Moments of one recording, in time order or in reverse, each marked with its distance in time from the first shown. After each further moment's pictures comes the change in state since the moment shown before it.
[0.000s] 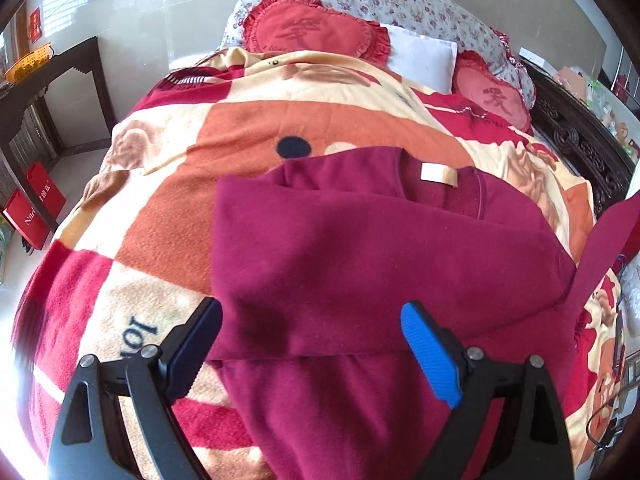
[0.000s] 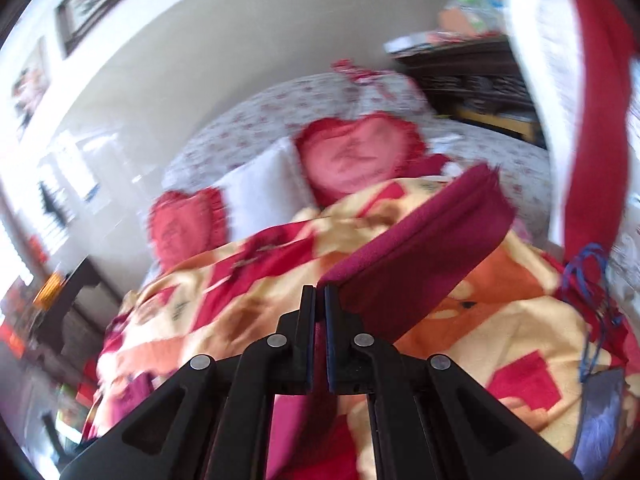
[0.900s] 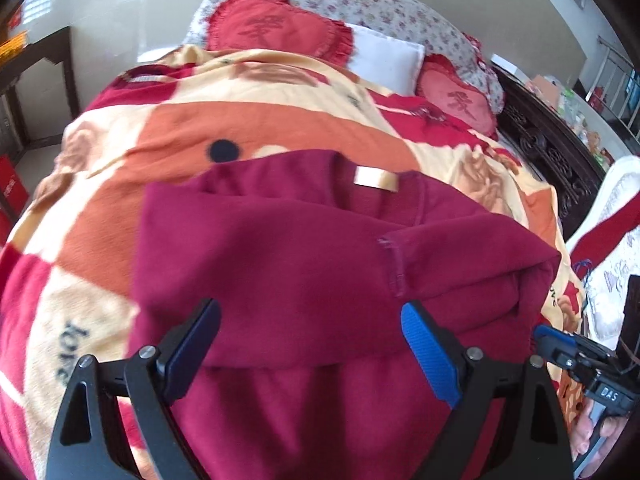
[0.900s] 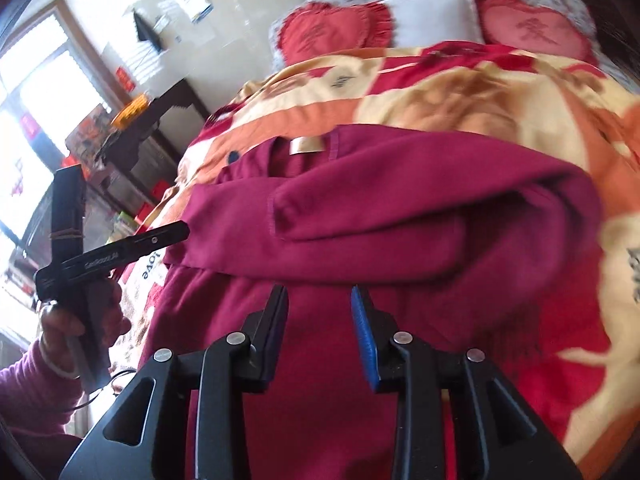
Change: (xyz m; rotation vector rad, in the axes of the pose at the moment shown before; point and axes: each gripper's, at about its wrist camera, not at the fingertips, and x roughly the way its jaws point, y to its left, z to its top) left arm 0.009 -0.049 0.012 0.010 0.020 -0.151; right arm 0.036 0.132 -0.184 -0.263 0.483 0.293
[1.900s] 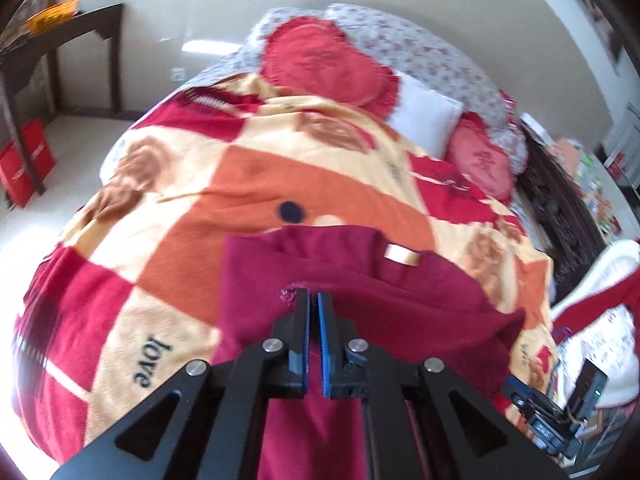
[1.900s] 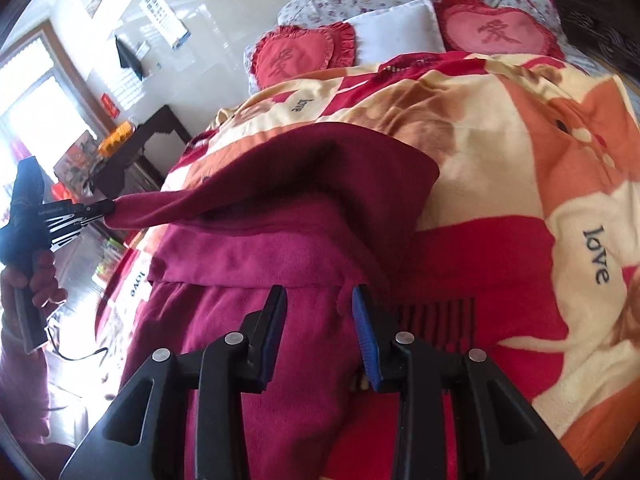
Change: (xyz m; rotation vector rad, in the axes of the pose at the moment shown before) left arm -0.081 0.068 0.044 -0.223 -0.053 0.045; right arm -0.014 -0.022 0.002 0.022 -0.049 -0.051
